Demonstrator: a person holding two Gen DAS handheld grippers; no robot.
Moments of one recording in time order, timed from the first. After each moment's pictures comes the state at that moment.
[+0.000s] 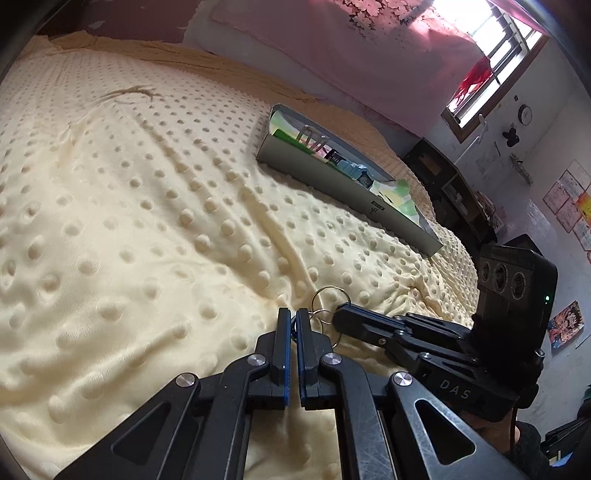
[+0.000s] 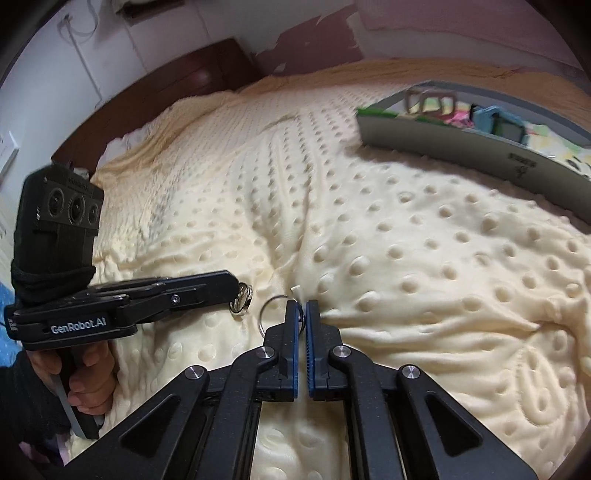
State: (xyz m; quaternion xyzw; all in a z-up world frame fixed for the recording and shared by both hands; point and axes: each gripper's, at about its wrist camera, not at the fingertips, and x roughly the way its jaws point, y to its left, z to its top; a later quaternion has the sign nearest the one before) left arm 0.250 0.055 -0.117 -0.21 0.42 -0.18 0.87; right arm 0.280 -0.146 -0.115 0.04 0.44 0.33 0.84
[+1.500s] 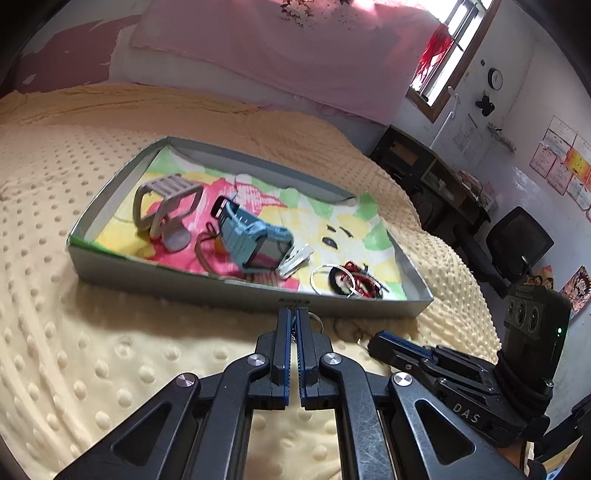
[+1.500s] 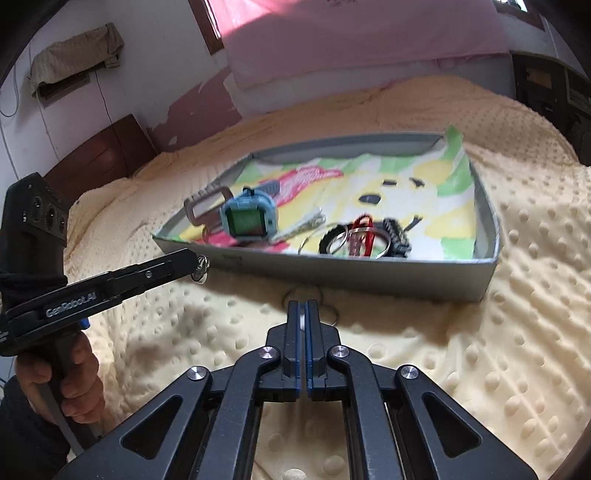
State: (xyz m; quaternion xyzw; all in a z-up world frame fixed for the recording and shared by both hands) left arm 0.375 -0.075 -0.087 -0.14 0.38 -0.22 0.88; right arm 0.355 -0.301 -0.103 0.11 0.39 0.16 0.90
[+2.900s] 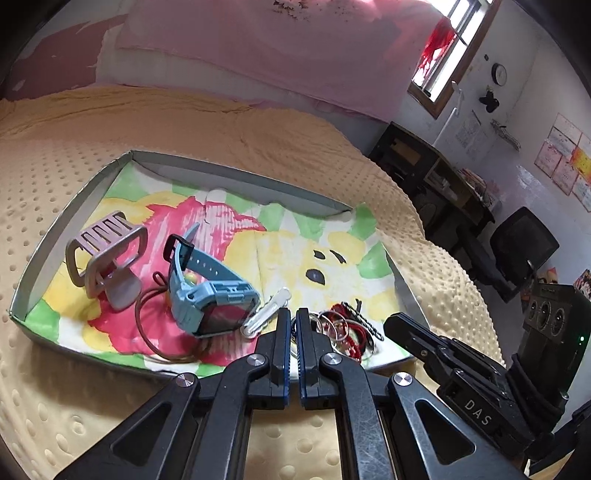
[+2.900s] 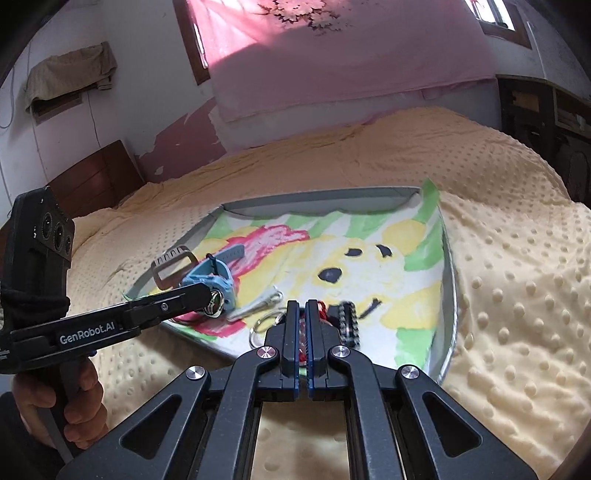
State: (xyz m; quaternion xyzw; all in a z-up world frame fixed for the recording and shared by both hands) left arm 0.427 -0.121 -0.076 -0.13 0.39 -0.22 0.88; right arm 0.391 -0.327 -0.080 0.11 0.33 0.12 0.93
